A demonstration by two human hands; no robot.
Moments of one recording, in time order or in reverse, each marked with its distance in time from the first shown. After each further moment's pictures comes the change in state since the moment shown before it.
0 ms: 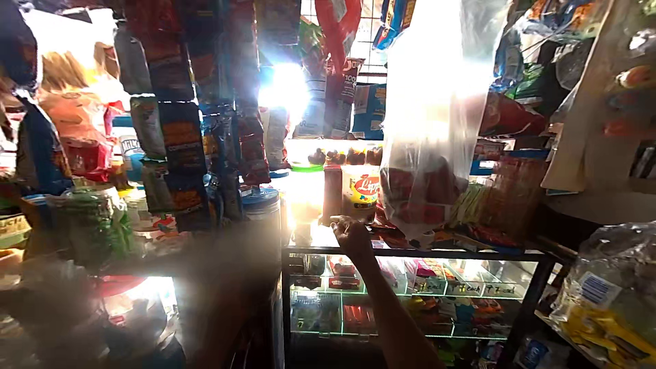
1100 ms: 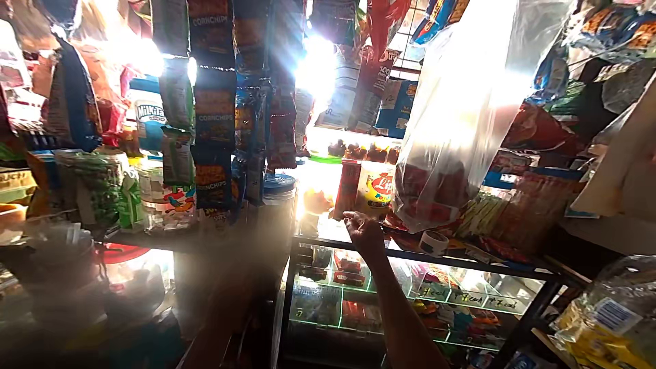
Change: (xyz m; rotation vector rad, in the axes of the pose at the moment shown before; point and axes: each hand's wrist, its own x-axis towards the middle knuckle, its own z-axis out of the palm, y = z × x) left_hand 0.001 0.000 -0.001 -0.045 -0.027 -0.034; right_hand 0.000 0.003 0.005 0.003 0.046 -0.003
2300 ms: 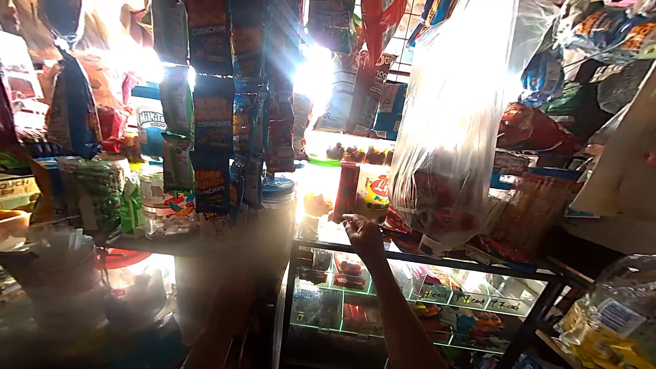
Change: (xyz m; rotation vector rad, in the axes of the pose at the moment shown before) left_hand 0.000 -0.004 0.002 0.004 0.052 0.050; right_hand -0.001 -0.001 0.000 0.001 0.021 -0.045
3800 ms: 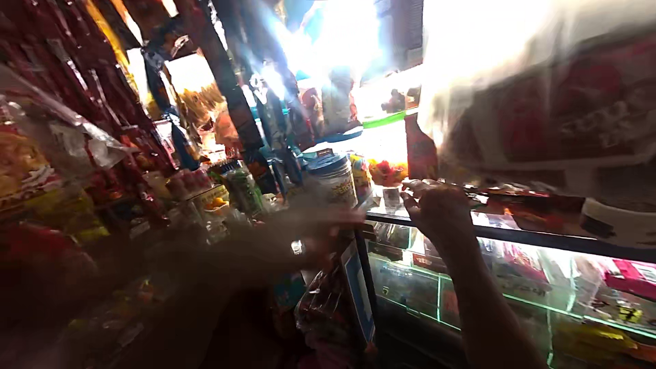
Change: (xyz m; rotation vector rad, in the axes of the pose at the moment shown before) left_hand 0.062 0.200 -0.149 0.013 -0.688 0.346; right_hand -0.002 0.014 0.005 0.119 -0.001 -0.218
